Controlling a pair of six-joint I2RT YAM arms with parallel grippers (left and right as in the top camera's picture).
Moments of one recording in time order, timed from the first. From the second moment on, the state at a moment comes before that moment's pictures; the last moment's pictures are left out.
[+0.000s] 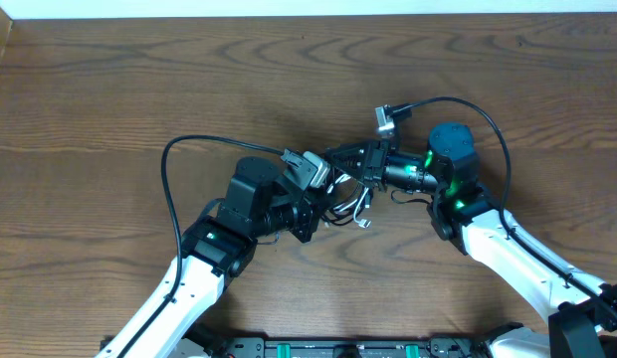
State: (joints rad) left arm -0.49 1.13 0.66 -0.19 0.50 -0.11; right arm 0.42 1.45 0.71 0.53 -0.86 1.25
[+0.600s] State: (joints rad) left arm -0.49 1.13 0.67 -0.29 0.48 -0.08; right arm 0.17 1.47 0.69 0.85 -1.02 1.43
